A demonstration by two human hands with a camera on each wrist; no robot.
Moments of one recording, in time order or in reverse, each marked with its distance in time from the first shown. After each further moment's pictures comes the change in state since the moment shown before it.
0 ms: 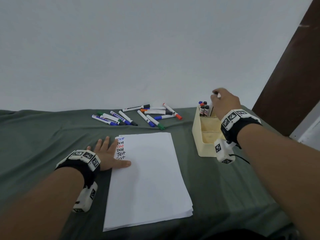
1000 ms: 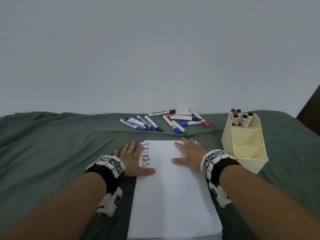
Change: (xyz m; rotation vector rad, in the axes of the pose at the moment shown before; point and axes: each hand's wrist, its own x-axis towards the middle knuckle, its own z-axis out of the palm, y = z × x) left_hand 0.007 -0.007 0.007 -0.002 0.039 0.008; right_hand -0.099 -0.053 0.144 -0.454 -0.936 -0.491
